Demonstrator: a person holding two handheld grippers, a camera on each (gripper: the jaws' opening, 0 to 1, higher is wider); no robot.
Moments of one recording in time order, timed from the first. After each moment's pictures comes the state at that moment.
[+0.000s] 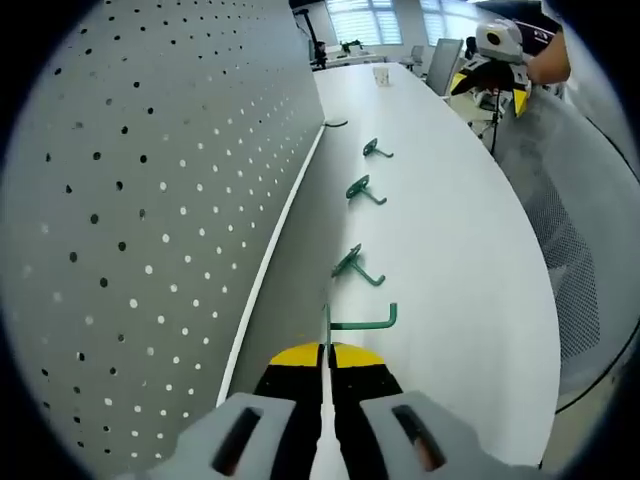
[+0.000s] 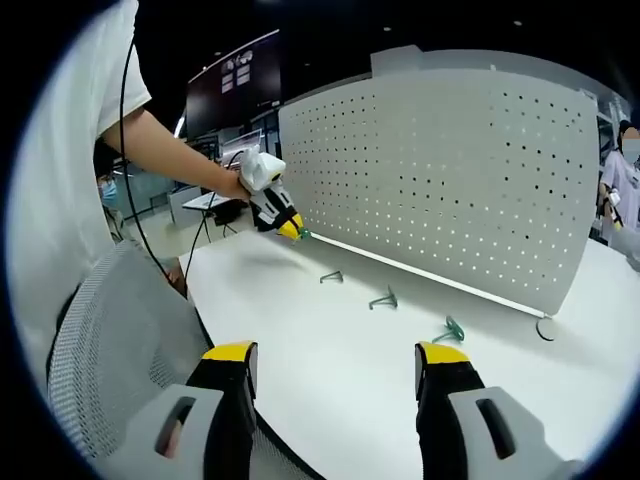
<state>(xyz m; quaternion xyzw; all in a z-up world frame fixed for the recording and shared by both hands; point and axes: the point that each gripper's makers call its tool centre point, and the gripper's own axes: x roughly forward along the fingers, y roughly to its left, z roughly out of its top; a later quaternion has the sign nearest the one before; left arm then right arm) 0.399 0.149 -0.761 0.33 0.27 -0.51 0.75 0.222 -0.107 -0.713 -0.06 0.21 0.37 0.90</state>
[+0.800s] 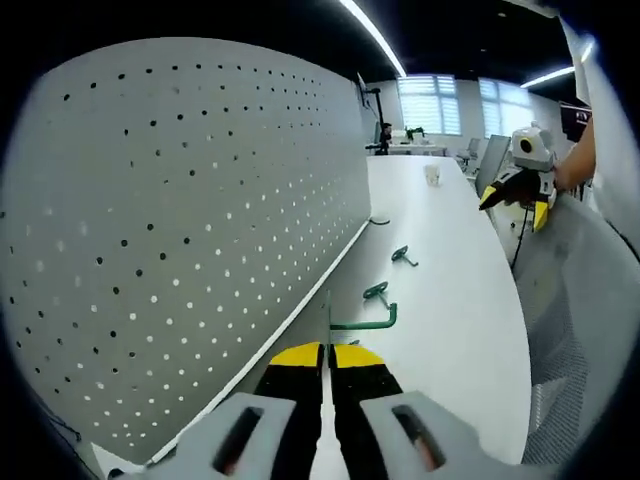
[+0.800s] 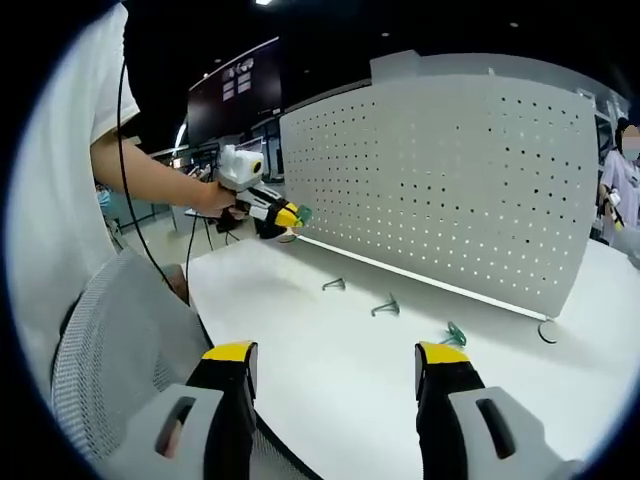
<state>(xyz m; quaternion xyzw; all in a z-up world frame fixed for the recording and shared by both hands) 0.376 0.118 -0.695 0.15 0.15 -0.47 0.86 0.222 -0.106 -0.707 -0.05 0.20 0.37 0.91</state>
